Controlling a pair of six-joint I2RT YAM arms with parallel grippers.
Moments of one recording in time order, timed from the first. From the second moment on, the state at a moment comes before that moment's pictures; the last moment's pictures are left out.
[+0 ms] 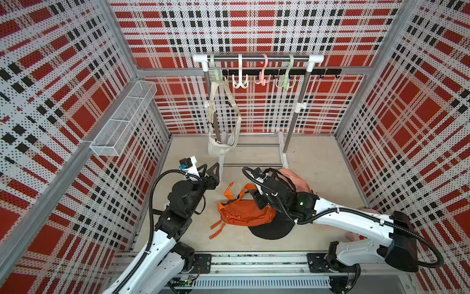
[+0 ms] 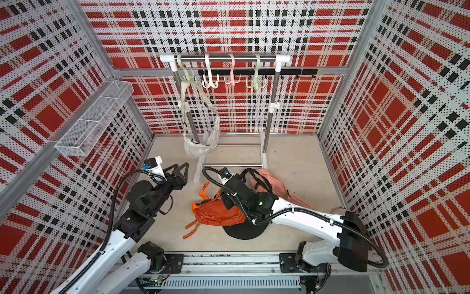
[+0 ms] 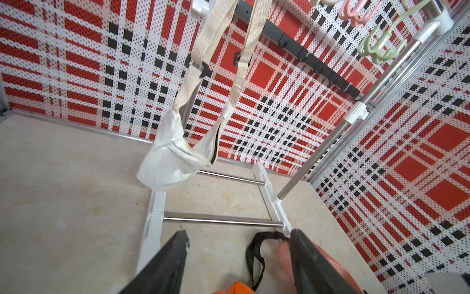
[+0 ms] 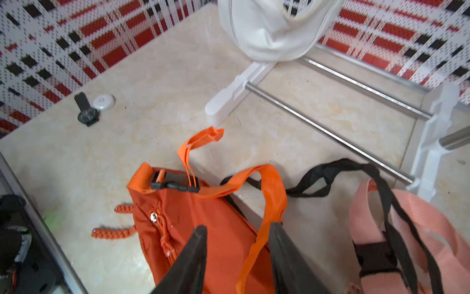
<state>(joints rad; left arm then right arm) -0.41 0.73 0.64 0.05 -0.12 -0.46 1.08 1.32 1.07 -0.32 0.37 0.24</state>
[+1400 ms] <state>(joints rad) -0.12 1.45 1.39 0.28 0.13 -0.02 0.62 1.97 1.87 0.39 -0.09 -0.15</state>
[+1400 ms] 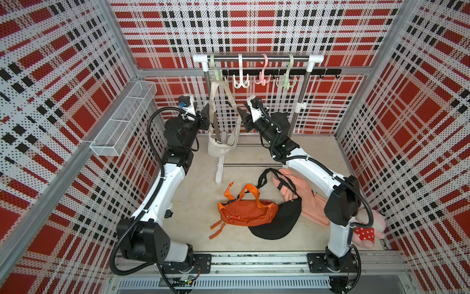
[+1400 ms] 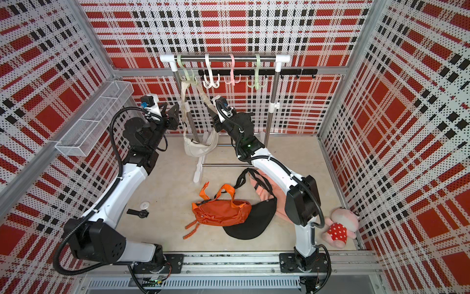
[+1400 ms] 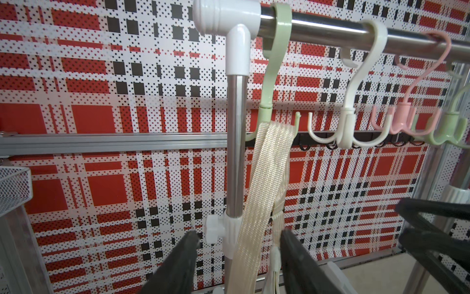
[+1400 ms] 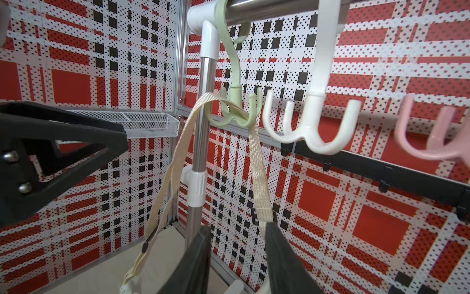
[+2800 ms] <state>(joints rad) -0.08 1.63 1.53 0.25 0.29 0.16 0.53 2.65 2.51 0.68 -0.34 0.05</state>
